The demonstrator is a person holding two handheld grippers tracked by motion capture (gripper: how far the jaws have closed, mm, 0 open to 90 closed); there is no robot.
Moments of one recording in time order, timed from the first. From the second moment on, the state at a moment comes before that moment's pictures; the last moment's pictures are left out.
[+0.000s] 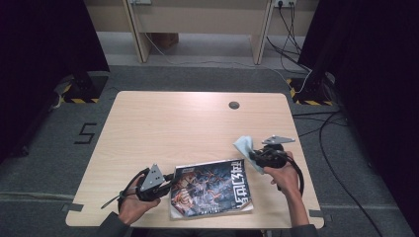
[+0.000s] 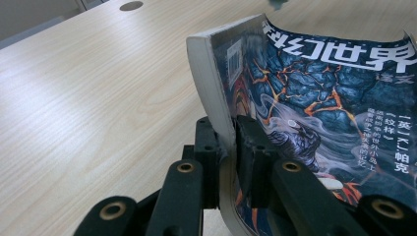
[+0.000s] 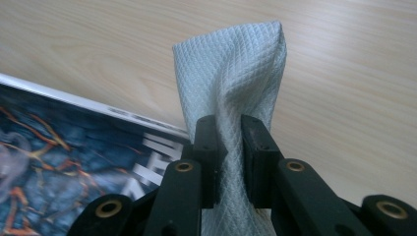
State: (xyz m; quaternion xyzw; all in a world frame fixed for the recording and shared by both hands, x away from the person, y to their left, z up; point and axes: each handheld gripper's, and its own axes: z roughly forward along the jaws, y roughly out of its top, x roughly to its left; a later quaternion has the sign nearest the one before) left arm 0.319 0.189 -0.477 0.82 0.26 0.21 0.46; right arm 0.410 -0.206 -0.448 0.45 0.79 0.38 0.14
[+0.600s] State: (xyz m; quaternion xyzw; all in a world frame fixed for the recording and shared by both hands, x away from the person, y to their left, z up) left arm 0.316 0.184 -0.475 0.83 0.24 0.23 0.46; right arm 0.418 -0.142 -0.460 0.39 0.84 0.36 0.12
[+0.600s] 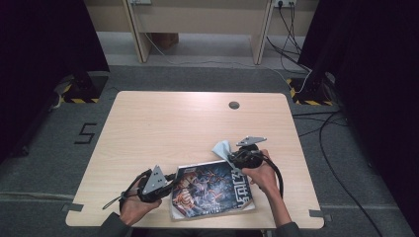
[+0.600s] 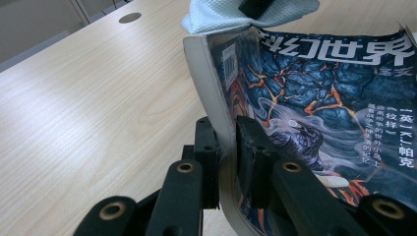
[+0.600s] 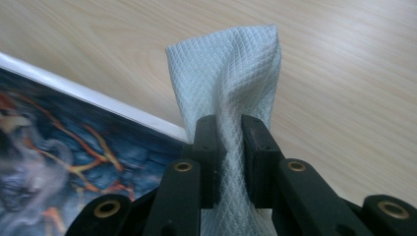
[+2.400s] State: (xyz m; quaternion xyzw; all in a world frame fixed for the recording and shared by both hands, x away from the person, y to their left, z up) left arm 0.317 0.182 -0.477 0.83 0.24 0.24 0.45; right arm 0.359 -0.022 -0.408 0.23 0.86 0.43 0.13
